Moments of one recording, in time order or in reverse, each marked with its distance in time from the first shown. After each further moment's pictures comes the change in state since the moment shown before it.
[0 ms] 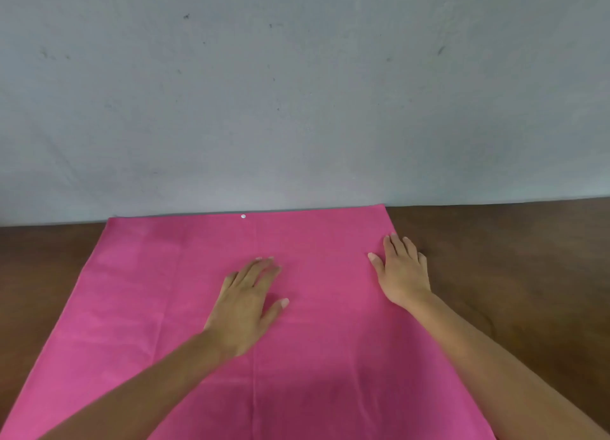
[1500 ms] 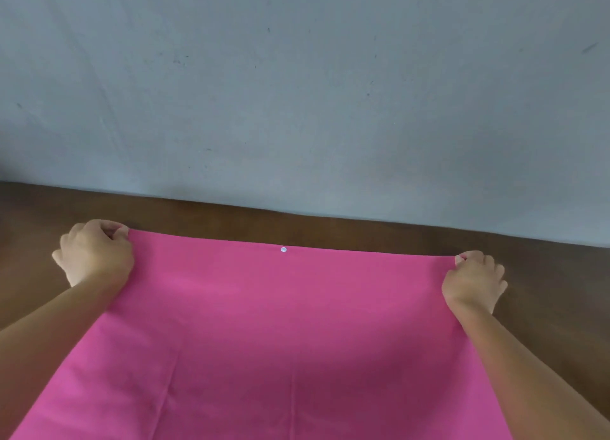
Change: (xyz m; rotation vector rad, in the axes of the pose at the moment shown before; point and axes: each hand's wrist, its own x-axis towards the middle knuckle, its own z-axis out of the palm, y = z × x) left_hand -0.028 -0.251 -0.051 -0.088 0.572 -1.043; right_hand 0.052 -0.011 0.018 0.248 0.447 0.347
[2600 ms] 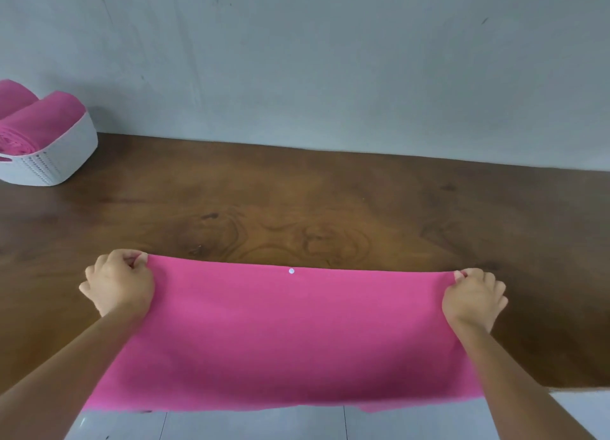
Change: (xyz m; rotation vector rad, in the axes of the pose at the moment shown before) left_hand -0.197 -0.159 -0.178 -0.005 -0.061 -0.066; right_hand -0.270 0.123 -0.122 -0.031 0.000 0.084
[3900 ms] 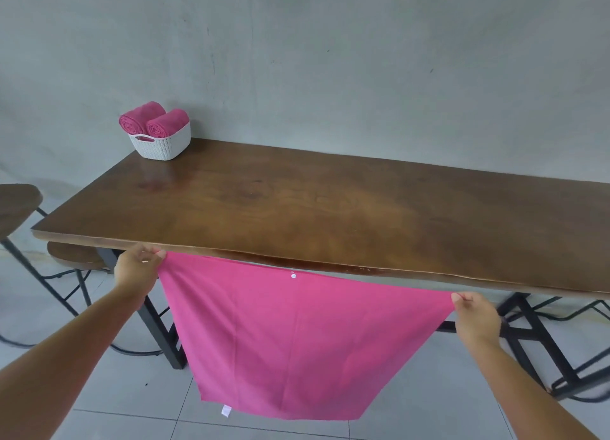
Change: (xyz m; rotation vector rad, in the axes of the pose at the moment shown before) left_hand -0.188 -0.144 -0.185 -0.507 -0.147 -0.049; right_hand -0.187 0.167 -0.156 0.464 -0.230 -0.029
